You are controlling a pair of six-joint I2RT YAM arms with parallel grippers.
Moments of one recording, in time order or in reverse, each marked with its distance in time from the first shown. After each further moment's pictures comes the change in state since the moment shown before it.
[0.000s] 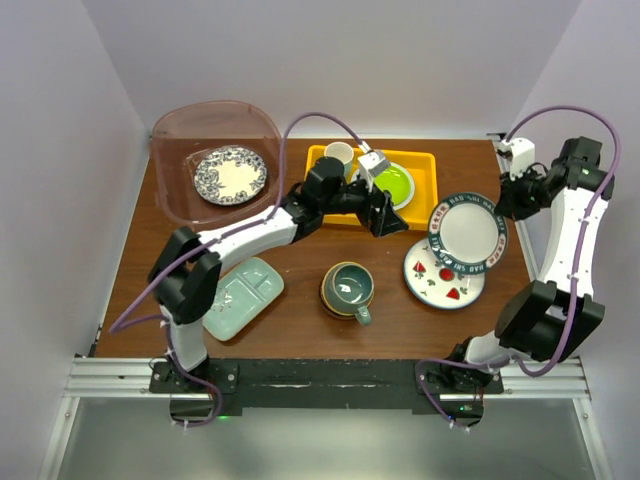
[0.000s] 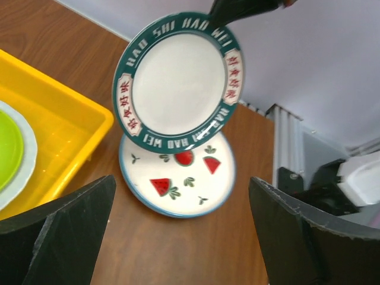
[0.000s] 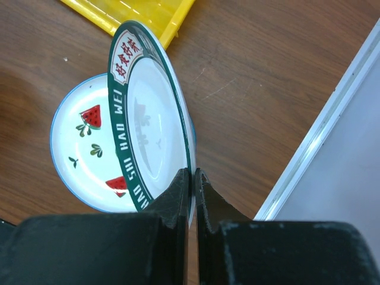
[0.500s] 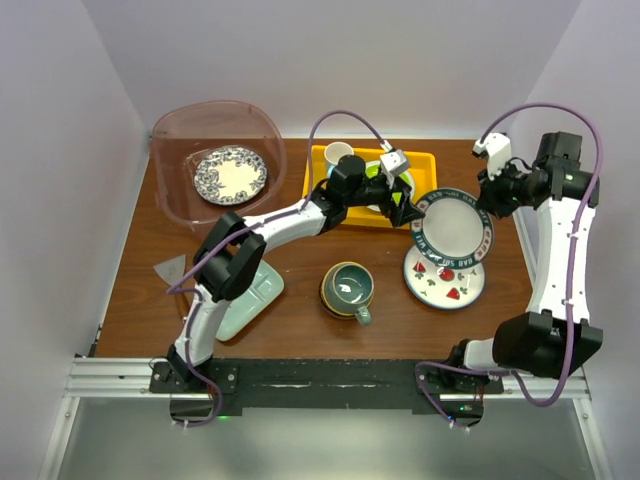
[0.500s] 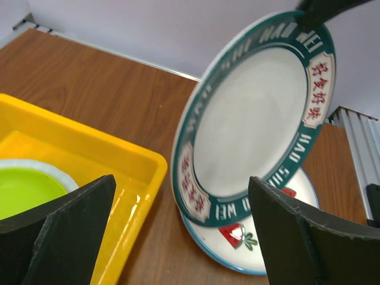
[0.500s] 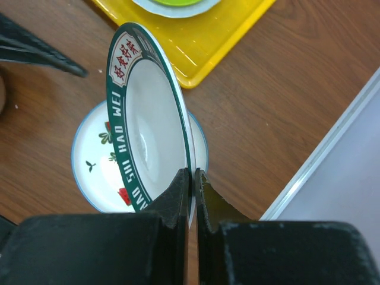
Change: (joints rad) left arm -0.016 0.338 0.235 0.172 -0.023 0.187; right arm 0.141 -0.110 0.000 -0.005 -0.003 -0.033
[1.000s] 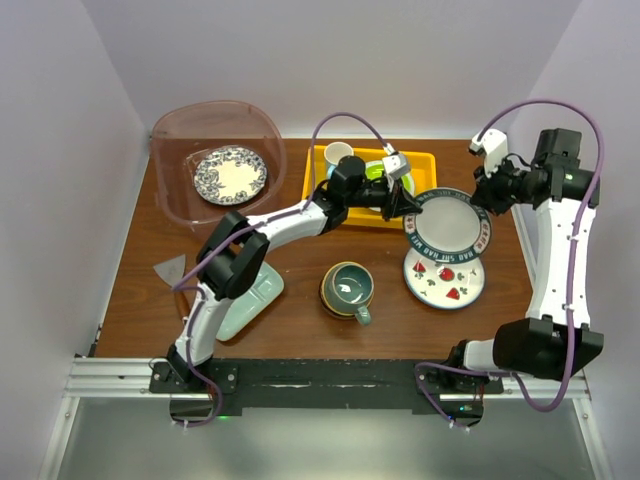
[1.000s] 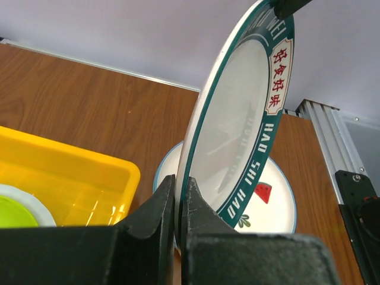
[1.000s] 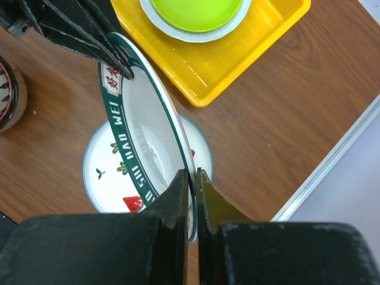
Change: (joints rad) left arm 0.003 0.050 0.040 0.046 0.133 -0.039; right arm 0.047 -0.018 0.032 -0.016 -0.057 -0.007
